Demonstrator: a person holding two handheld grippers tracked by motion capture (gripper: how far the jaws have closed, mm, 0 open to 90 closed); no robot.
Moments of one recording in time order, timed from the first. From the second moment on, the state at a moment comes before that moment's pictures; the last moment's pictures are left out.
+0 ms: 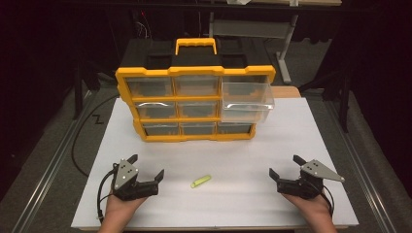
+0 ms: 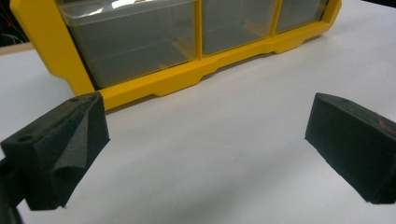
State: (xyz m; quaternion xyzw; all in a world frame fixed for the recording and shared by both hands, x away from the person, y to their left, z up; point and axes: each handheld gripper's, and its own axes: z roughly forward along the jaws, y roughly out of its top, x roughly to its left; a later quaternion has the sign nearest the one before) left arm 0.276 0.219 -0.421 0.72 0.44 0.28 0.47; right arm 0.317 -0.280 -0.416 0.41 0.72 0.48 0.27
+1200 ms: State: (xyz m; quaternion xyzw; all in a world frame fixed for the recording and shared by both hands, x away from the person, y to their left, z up) left arm 0.278 0.219 -0.421 0.72 0.43 0.27 0.48; right arm 0.353 -0.207 -0.418 0.38 0.77 0.47 0.22
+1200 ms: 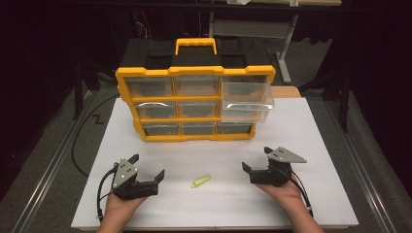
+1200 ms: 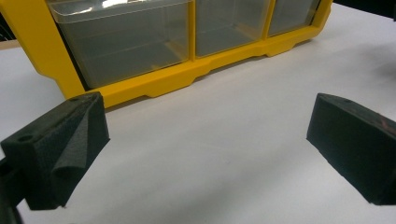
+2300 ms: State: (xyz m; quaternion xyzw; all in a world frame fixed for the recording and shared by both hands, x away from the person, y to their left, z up) left arm 0.276 0.220 -0.419 0.71 0.42 0.27 0.49; right arm 0.375 -0.097 -0.430 0.28 0.85 0.44 0.12
